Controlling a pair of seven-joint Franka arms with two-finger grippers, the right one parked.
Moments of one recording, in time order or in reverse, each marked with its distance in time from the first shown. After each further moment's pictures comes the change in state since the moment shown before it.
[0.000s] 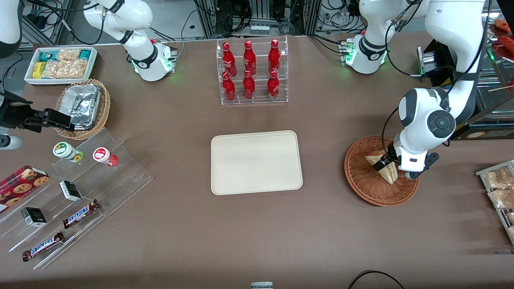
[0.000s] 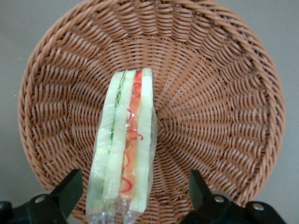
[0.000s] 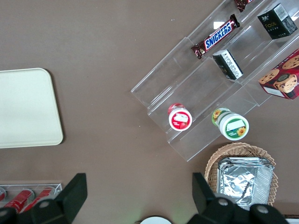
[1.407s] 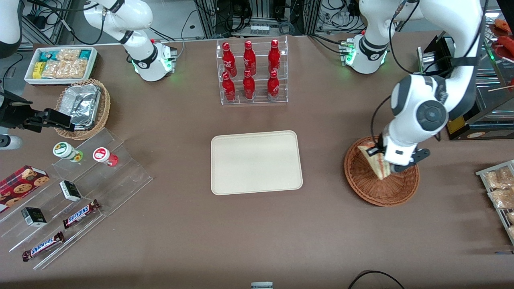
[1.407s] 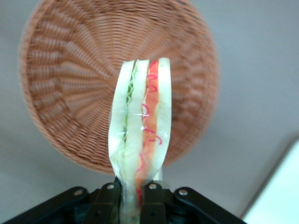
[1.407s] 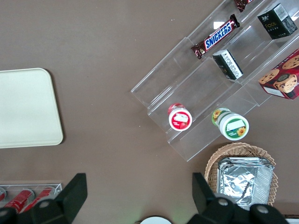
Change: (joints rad) arm -0.151 -0.091 -0.007 0.117 0.003 -0.268 0.071
